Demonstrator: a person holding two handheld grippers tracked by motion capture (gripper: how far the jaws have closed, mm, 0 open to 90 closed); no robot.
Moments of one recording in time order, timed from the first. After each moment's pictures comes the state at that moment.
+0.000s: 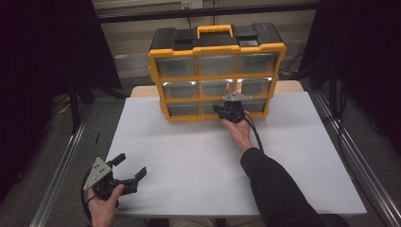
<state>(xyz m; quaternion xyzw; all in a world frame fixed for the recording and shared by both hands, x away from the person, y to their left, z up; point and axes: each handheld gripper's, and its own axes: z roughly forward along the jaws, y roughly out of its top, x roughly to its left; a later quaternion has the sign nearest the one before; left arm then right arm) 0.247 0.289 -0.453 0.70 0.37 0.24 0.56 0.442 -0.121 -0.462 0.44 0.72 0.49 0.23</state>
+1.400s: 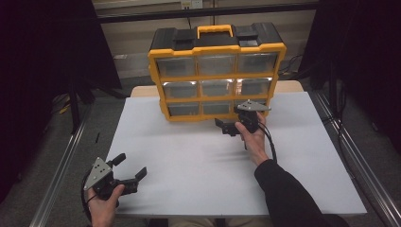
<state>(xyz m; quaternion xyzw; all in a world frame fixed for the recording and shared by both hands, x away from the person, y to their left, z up) 0.247 0.289 -0.452 0.71 0.36 0.24 0.55 0.392 -0.151 -0.452 0.42 0.69 0.54 0.22</state>
